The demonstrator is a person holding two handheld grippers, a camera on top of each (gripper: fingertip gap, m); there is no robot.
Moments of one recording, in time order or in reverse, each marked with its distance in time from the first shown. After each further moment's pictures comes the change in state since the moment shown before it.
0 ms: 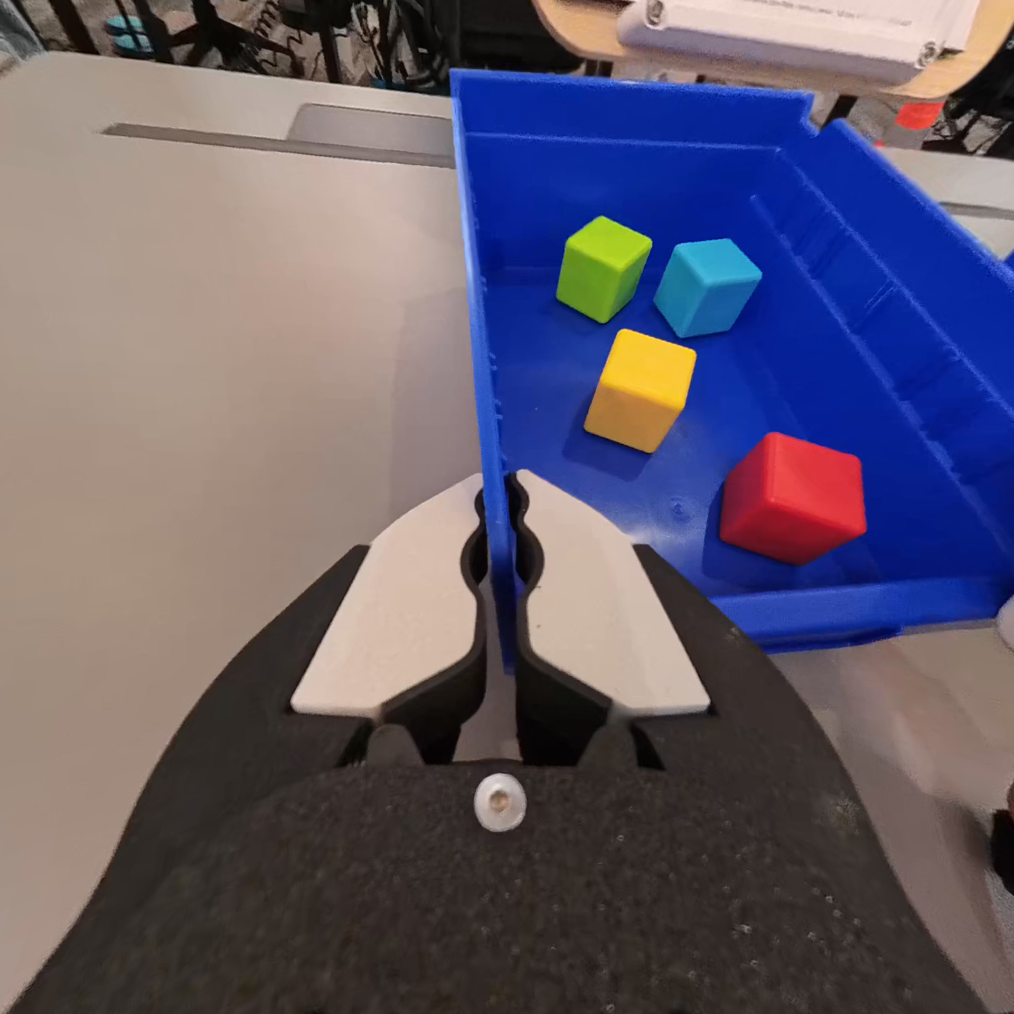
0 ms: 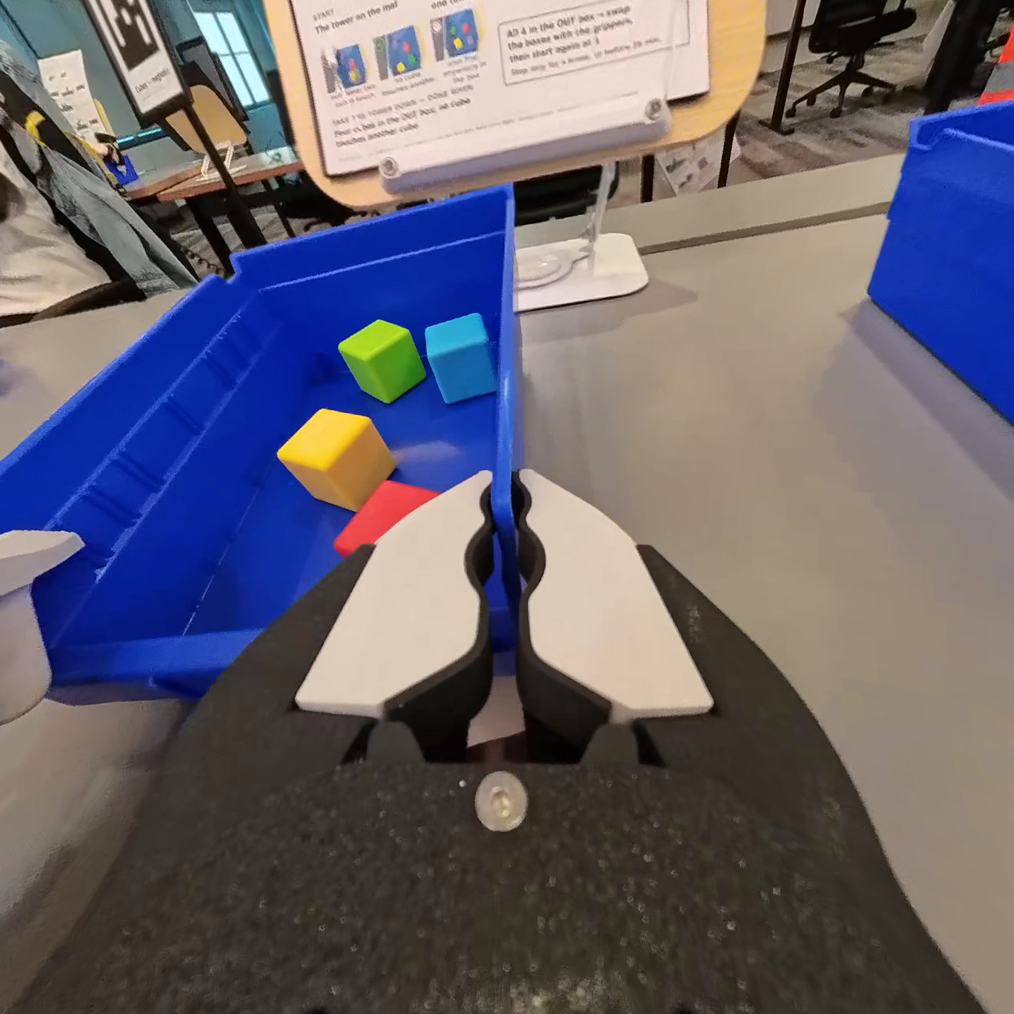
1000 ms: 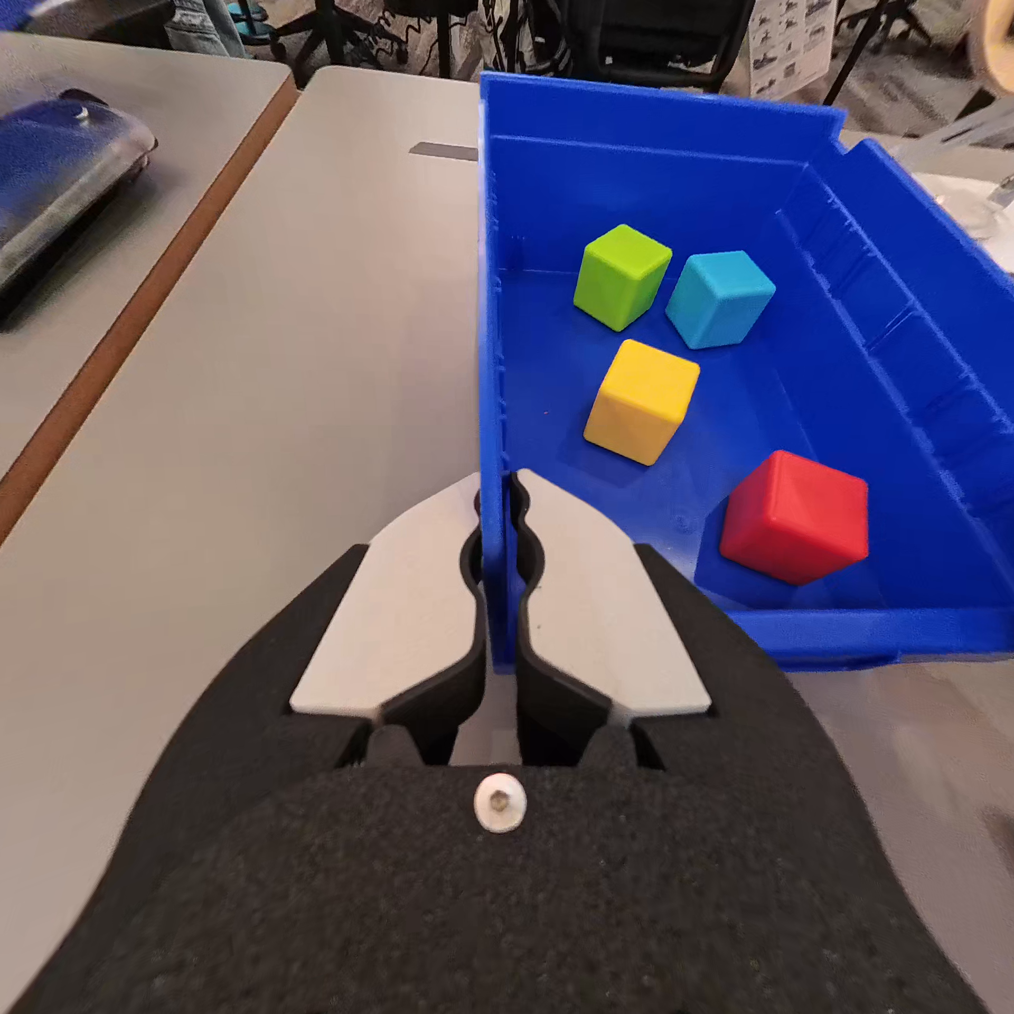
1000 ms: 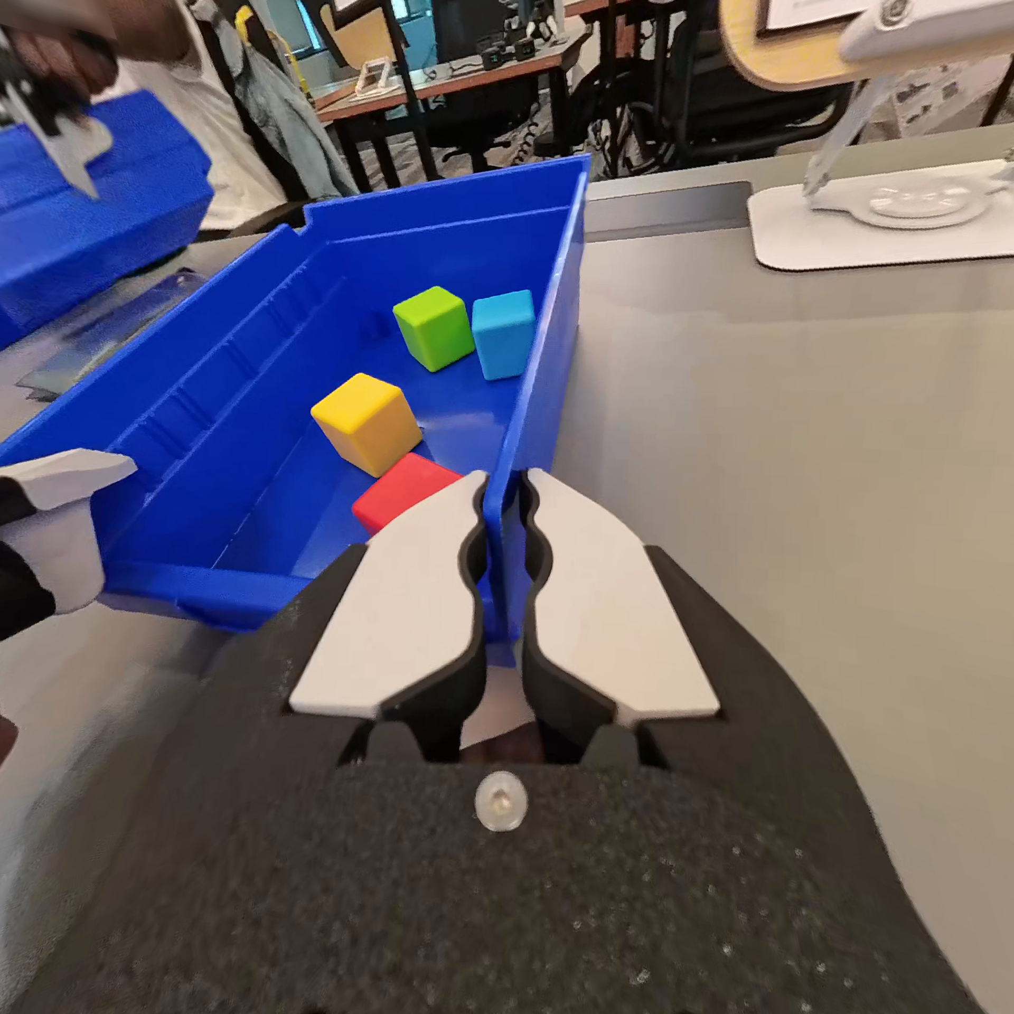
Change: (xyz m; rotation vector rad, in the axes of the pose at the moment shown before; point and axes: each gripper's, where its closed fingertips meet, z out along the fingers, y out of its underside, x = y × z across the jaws) left arm -0.228 -0.022 -0.003 -0.021 -0.102 -0.023; right arm -0.222 0.039 0.052 -0.090 -0.214 -0.046
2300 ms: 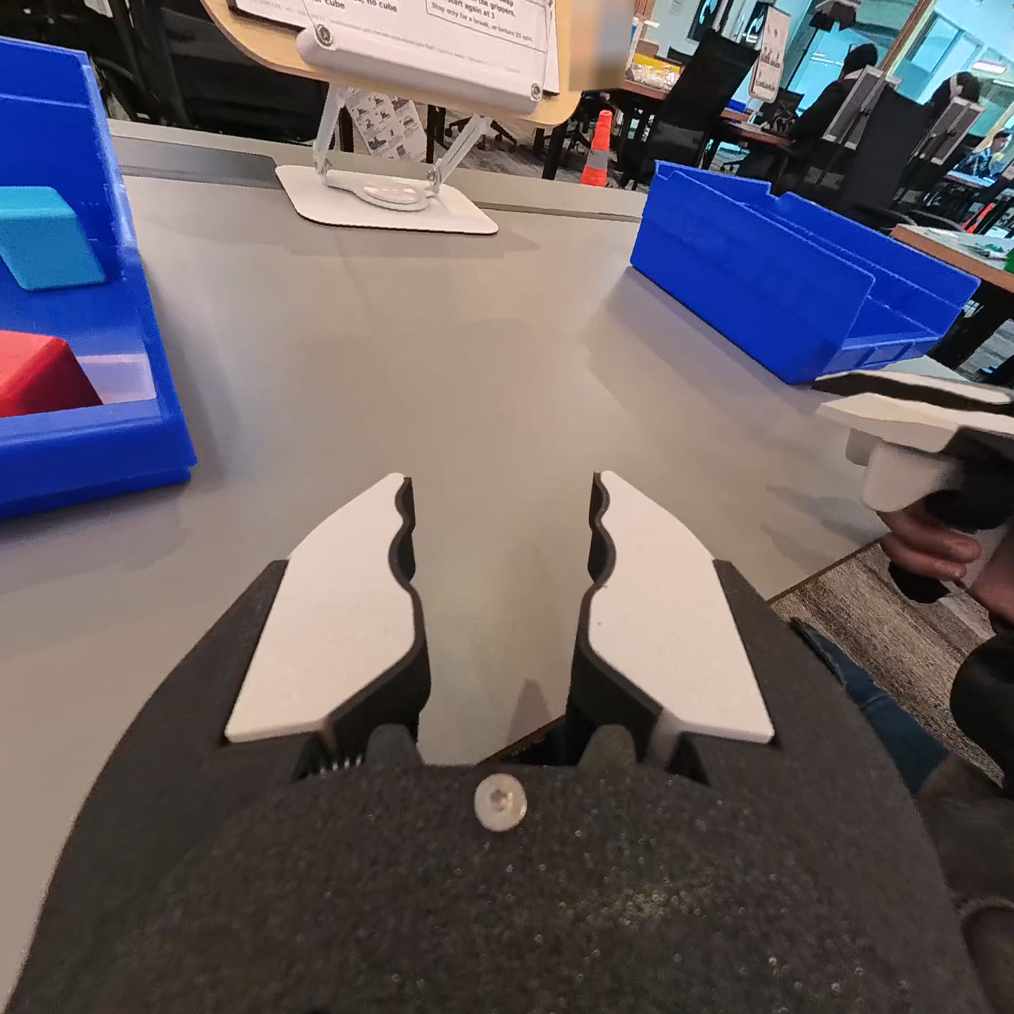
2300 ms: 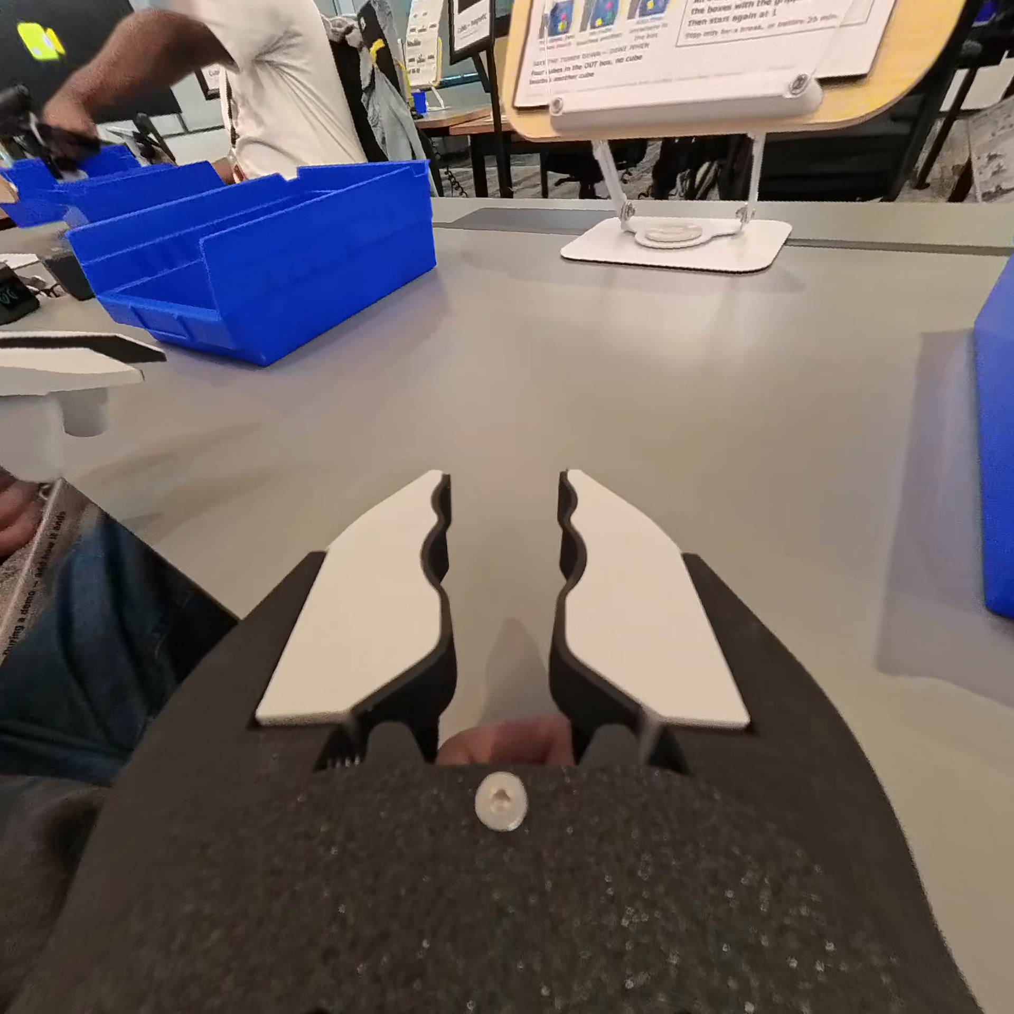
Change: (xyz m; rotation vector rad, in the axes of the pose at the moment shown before) left arm 0.289 0.077 -0.108 0.125 0.526 0.067; right arm 0.269 0.017 -0.202 0.040 -0.268 -0.160
